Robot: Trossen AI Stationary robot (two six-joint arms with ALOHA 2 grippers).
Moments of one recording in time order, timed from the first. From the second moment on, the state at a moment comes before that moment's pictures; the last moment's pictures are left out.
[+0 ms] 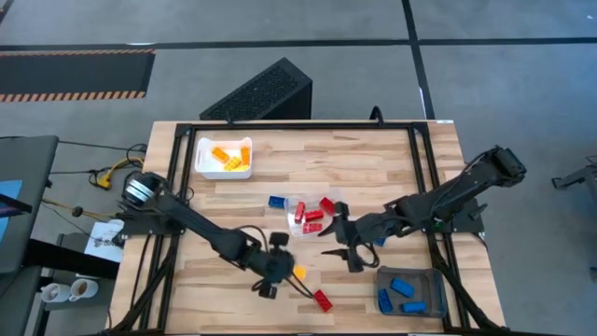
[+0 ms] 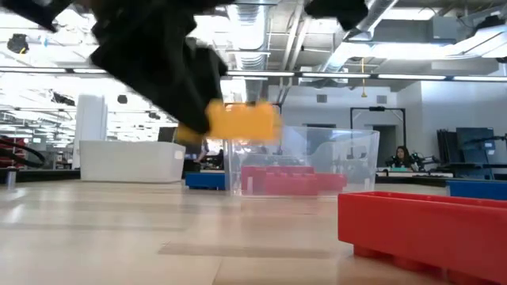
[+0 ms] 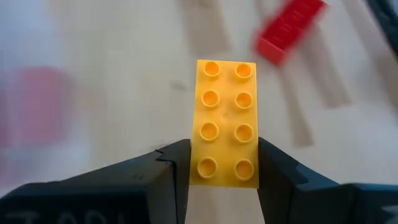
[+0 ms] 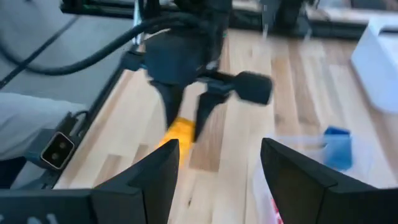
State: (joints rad) left arm -0.48 1.83 1.14 -0.24 -0.19 -0.21; right arm 0.41 1.39 0.96 -0.08 0.19 0.12
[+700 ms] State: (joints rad) left arm -0.60 1.45 0.51 0.69 -0.57 -0.21; right arm 0.31 1.35 0.96 0.05 0.24 0.04
